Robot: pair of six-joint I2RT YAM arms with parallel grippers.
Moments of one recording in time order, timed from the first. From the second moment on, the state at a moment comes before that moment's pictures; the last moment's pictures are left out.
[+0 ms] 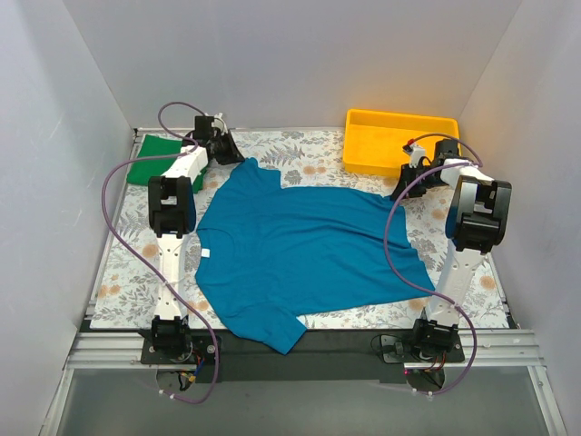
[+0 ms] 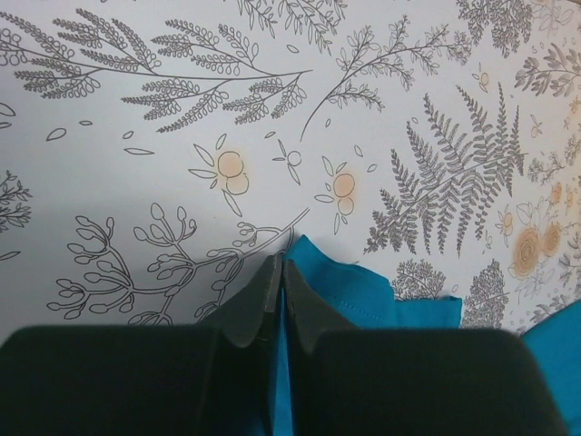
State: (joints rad) left arm -0.07 2.58 2.16 -0.35 0.42 -0.36; right arm -0.16 2.15 1.54 -0.58 -0.70 -0.33
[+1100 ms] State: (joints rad) left arm -0.09 2.56 2.13 -0.30 0.41 -0.27; right arm -0.16 2.15 1.54 -0.58 -0.70 -0.33
